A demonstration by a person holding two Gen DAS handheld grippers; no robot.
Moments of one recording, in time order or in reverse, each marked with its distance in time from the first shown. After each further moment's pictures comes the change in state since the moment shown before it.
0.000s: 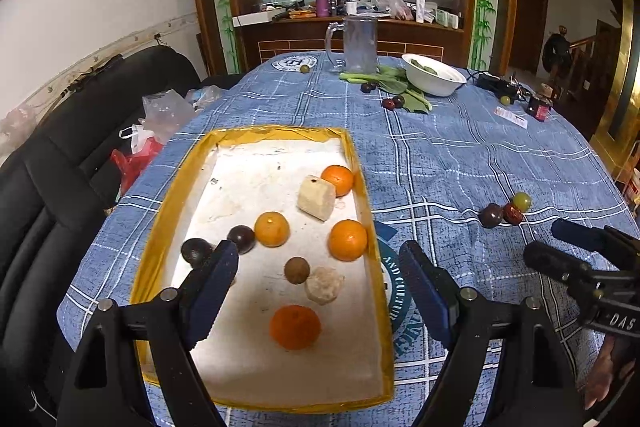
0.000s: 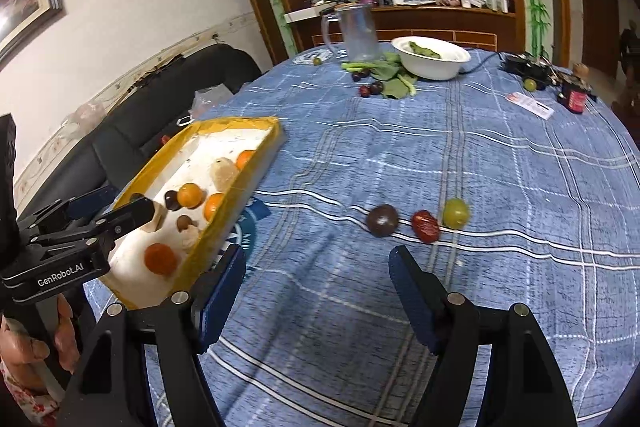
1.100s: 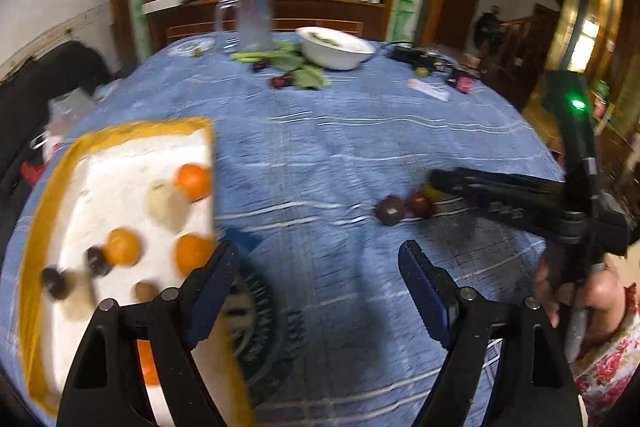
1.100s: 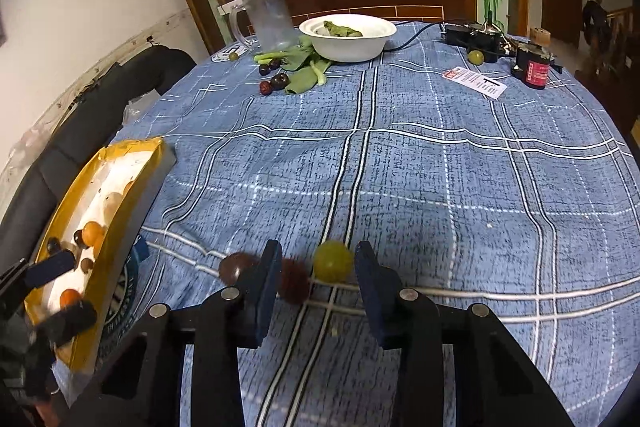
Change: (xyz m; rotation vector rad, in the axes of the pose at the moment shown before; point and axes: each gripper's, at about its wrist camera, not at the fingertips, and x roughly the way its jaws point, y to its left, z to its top) left arm 0.043 -0.076 0.011 0.098 0.073 -0.304; right arm 0.049 -0.087 0.035 0.095 0.065 -0.148
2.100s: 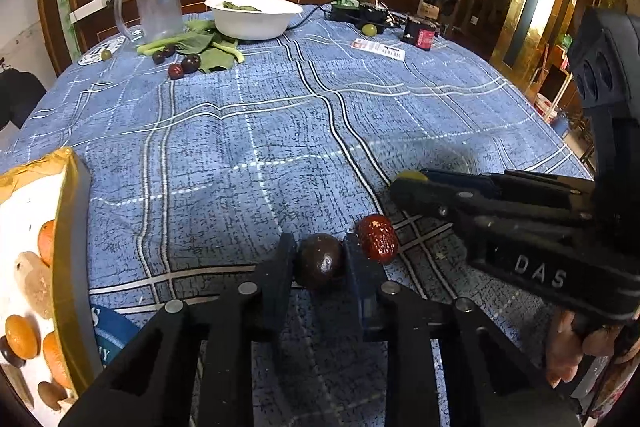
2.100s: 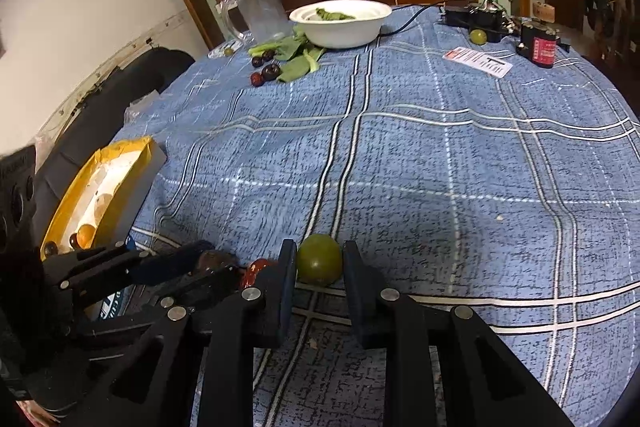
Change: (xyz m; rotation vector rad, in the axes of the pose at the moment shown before) left arm 0.092 -0.046 0.026 0.123 0.085 -0.123; right arm 0.015 -0.019 -0.003 0.040 0.006 0.048
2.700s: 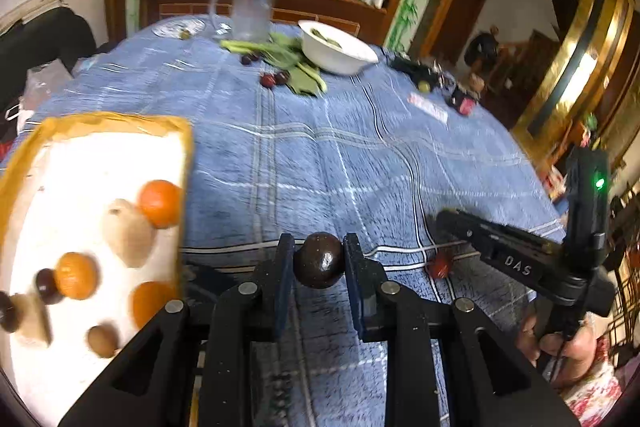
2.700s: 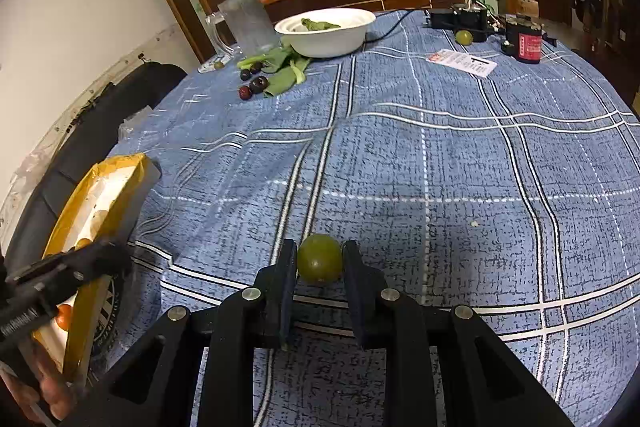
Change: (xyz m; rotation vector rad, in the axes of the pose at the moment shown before) left arm -0.069 0.065 -0.012 -0.255 -0.103 0.021; right arm -0.003 -0.008 0.001 0.036 -0.033 -0.004
